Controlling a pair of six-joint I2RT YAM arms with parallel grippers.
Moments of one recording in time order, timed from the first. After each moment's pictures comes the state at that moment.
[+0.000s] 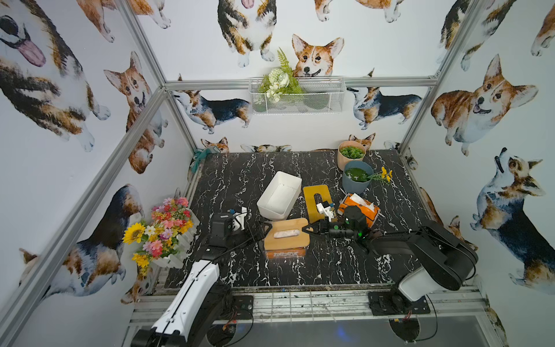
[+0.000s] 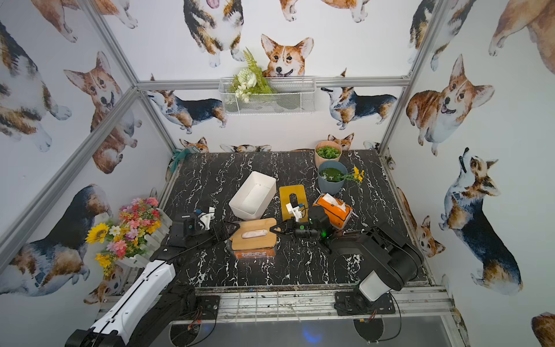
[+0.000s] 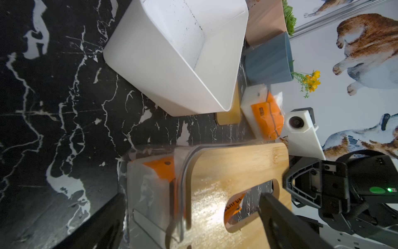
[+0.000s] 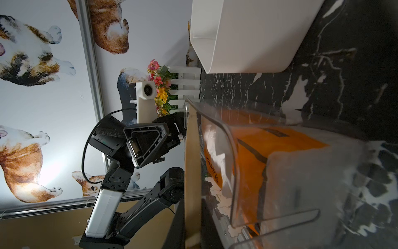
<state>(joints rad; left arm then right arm) -0.11 0.84 0.38 -0.26 0.61 -0.67 0.62 1.54 0.46 0.85 -0.76 1.31</state>
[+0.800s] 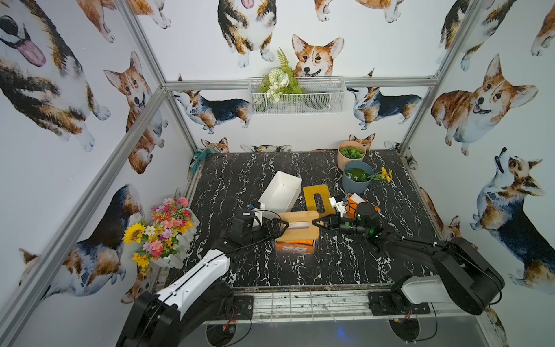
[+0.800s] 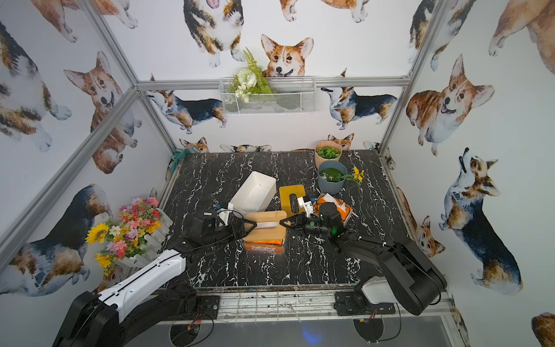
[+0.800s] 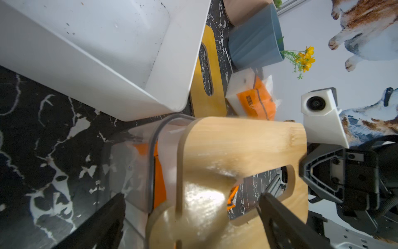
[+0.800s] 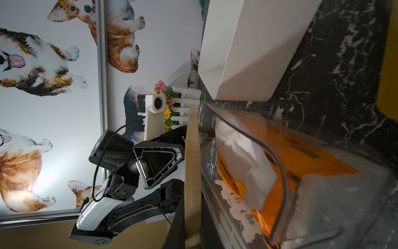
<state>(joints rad) -0.41 1.01 0.43 -0.04 0.45 -0.79 0.52 1.33 0.44 0.66 -0.76 1.22</state>
